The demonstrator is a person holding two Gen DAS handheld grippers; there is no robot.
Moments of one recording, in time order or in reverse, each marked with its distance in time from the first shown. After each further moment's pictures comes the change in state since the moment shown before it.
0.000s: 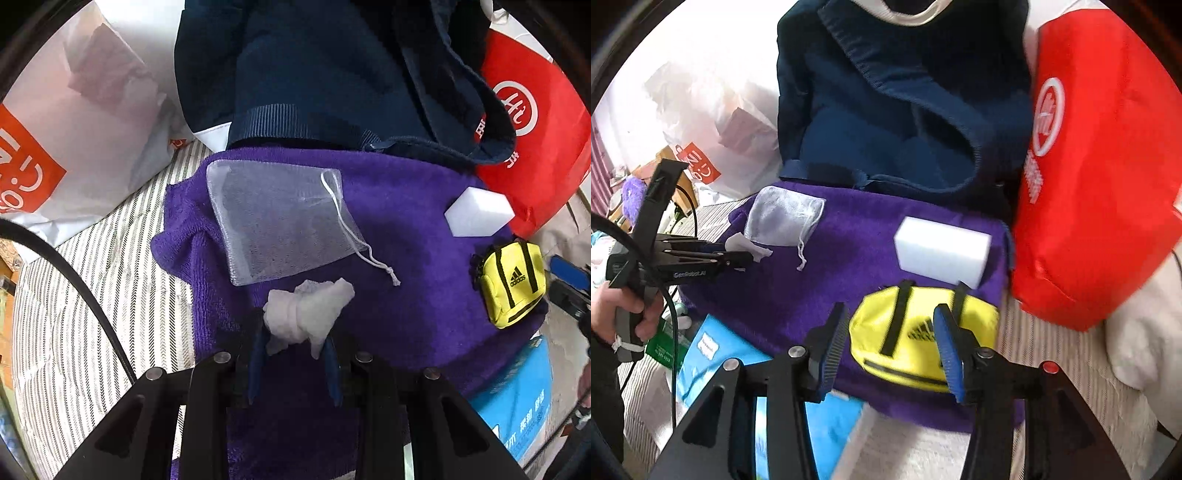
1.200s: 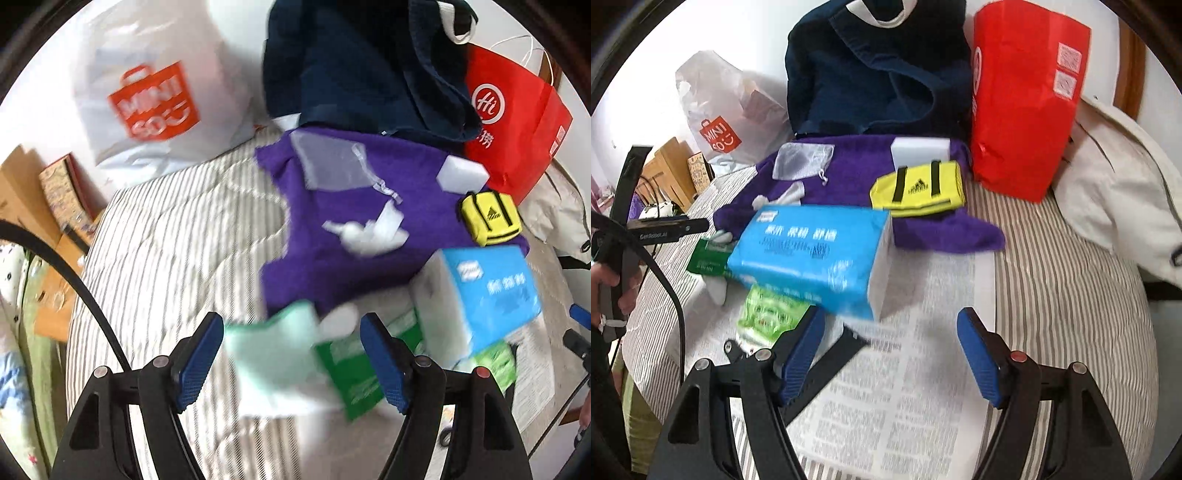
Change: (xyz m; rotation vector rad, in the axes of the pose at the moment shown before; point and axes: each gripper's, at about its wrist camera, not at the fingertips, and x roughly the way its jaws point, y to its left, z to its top) left arm -0.104 0.033 -0.107 -0.053 -0.052 0.106; right arm -0.098 0.032 -0.122 0.131 0.053 -0.054
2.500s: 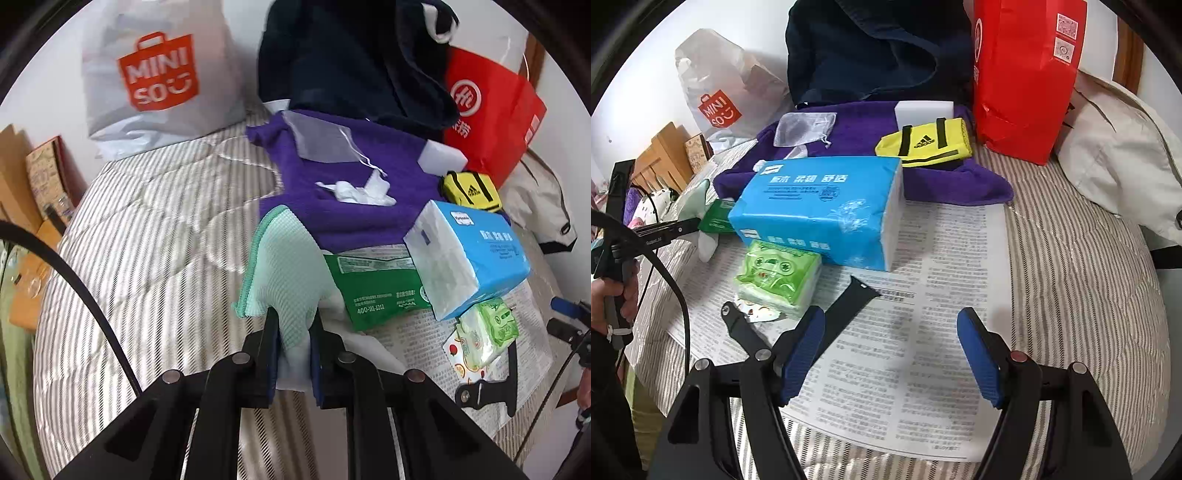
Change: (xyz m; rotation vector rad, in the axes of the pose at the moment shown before) left arm 0.002 0.019 -0.042 -0.002 -0.042 -0.117; right arm 0.010 0.011 -0.028 0.002 0.068 0.004
